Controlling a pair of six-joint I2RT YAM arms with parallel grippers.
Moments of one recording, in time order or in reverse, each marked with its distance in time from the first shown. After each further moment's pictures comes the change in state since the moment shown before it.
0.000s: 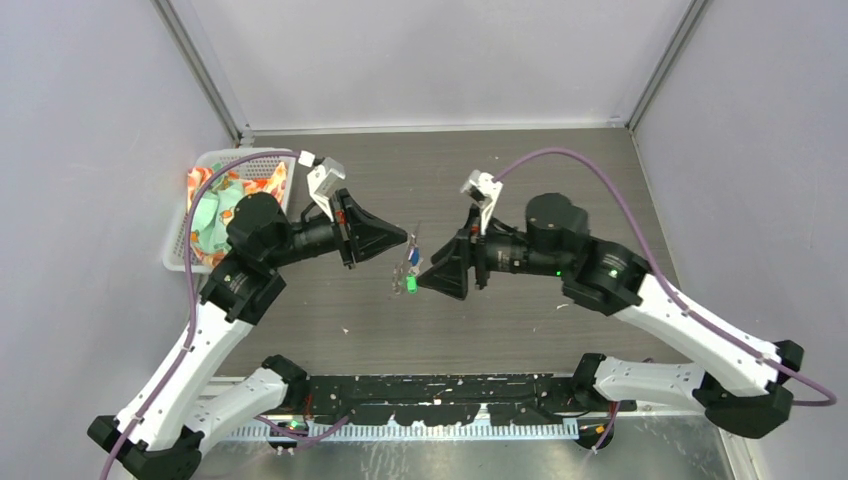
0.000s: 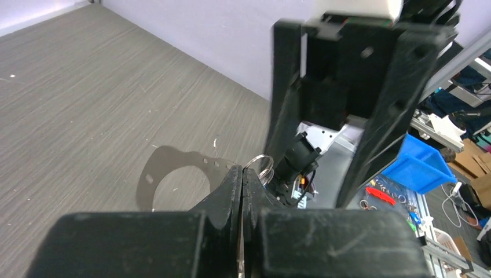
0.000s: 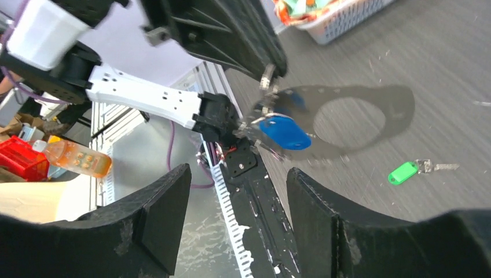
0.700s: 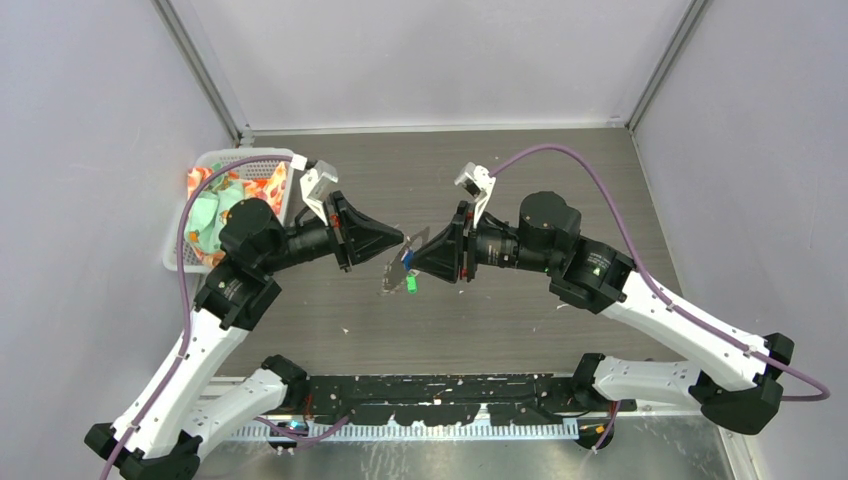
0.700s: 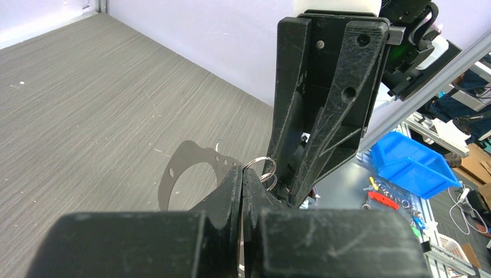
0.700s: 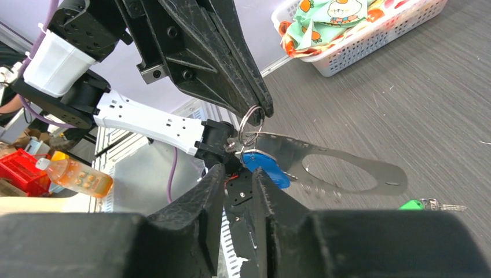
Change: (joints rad) left arm 0.000 -0.041 -0.008 -0.002 -0.034 -0.008; right arm 0.000 0.065 -0.066 0.204 -0.006 0.032
